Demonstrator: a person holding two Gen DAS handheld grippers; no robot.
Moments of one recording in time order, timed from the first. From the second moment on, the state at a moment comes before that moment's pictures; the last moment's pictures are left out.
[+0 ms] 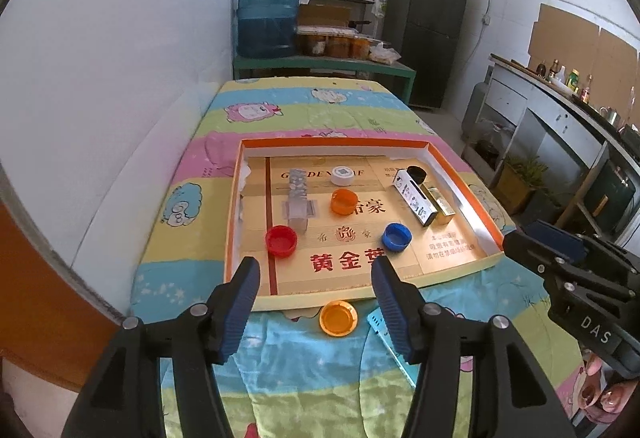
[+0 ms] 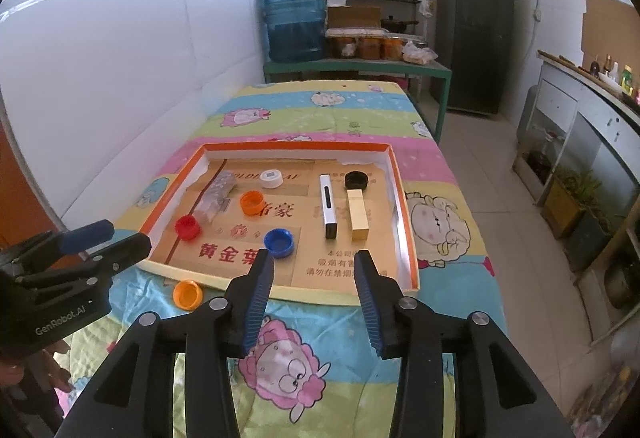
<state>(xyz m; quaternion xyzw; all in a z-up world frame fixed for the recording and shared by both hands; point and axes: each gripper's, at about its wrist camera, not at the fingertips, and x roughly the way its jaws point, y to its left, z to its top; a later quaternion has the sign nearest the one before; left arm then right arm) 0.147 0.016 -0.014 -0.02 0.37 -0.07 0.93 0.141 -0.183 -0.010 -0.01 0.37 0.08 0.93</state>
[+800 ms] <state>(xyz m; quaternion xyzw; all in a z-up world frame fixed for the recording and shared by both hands) 0.098 0.022 -0.003 -0.01 0.36 -0.07 0.93 0.091 -0.168 -0.005 -0.02 0.36 0.09 0.93</state>
